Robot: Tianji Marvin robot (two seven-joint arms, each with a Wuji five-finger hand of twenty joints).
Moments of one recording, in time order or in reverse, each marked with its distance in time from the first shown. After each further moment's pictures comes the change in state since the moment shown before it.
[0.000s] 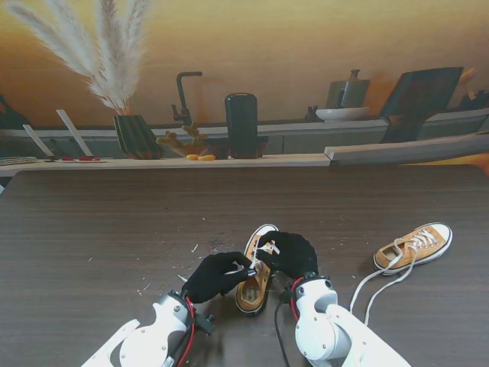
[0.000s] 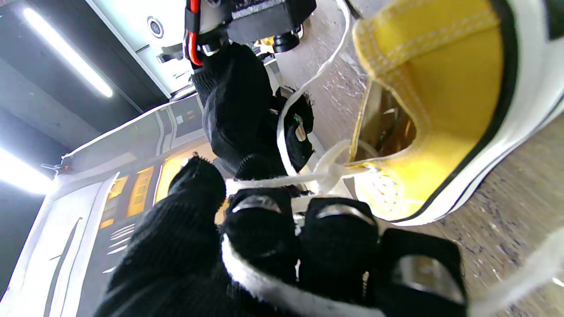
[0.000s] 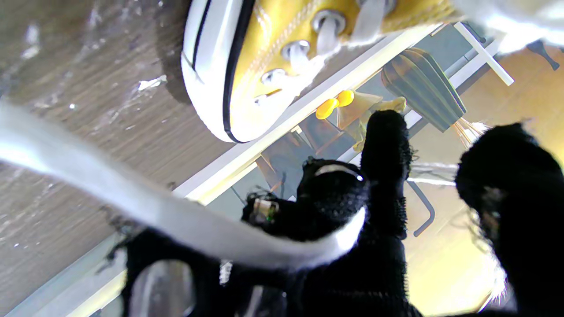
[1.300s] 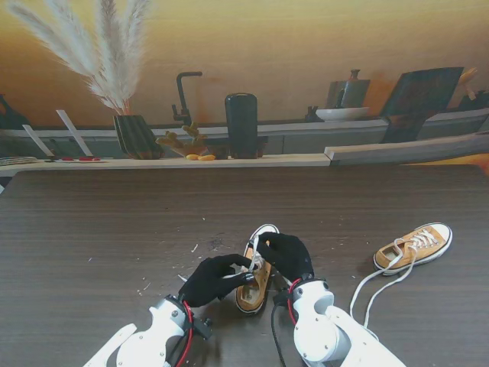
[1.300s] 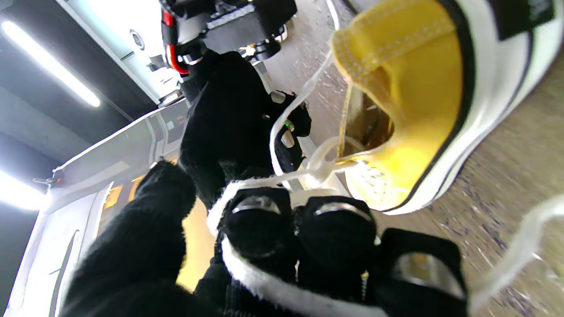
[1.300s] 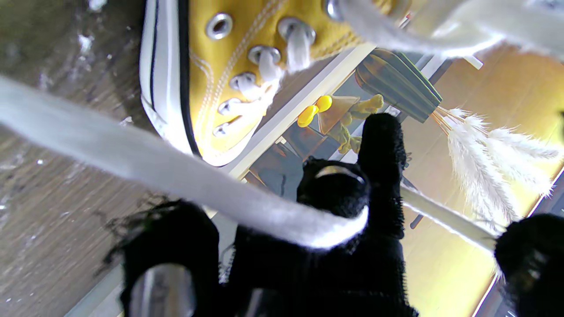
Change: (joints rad) left arm 0.040 0.007 -0.024 -0.040 0.079 0.028 0.023; right arm -0.011 -0.013 0.005 -0.004 0.101 -0.083 0.026; left_hand -0.198 -0.002 0.072 0.029 -0.048 0.000 -0.272 -0.088 -0.001 -0.002 0.000 0.015 0.000 -0.013 -0.014 0.000 0.000 0.000 0.000 -0.033; right_hand -0.291 0.410 -0.231 0.024 -0.018 0.024 -0.052 0.025 0.010 0.000 0.000 0.012 0.008 -0.001 0.009 0.000 0.002 0.027 0.000 0.057
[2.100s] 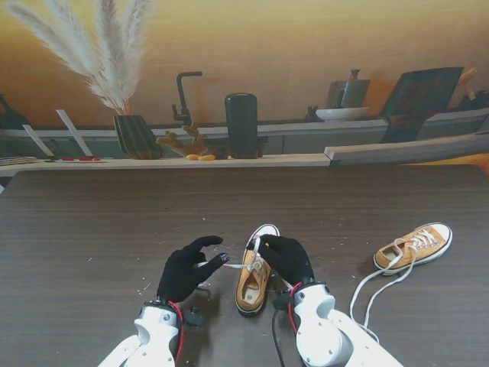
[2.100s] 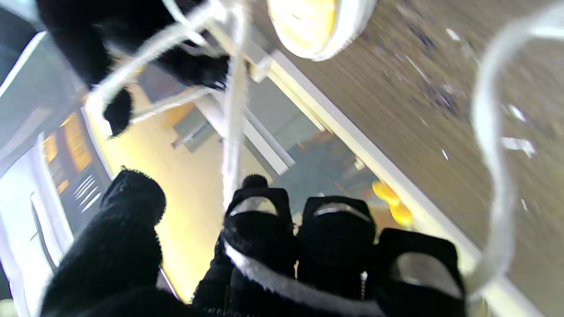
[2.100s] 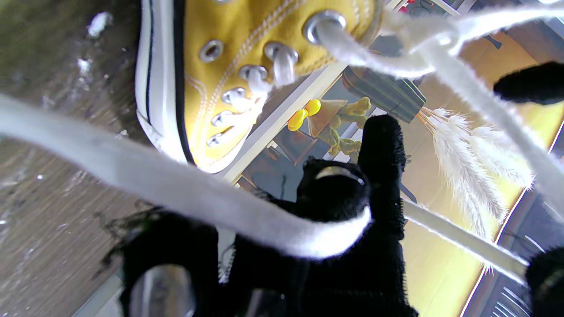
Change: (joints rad) left arm 0.087 -0.055 -0.051 -0.050 0.306 0.202 0.440; right arm -0.024 0.001 0.016 -0.004 0.003 -0.061 0.010; left_hand -0.117 0.043 -0.066 -0.017 -0.028 0.003 -0.079 -0.011 0.010 -0.011 0.000 0.011 0.000 -0.004 0.003 0.000 0.000 -0.018 0.000 0.003; right_hand 0.013 0.102 -0.366 0.025 -0.011 -0.002 0.000 0.012 0.000 0.000 0.000 0.012 0.000 0.000 0.001 0.000 0.000 0.011 0.000 0.008
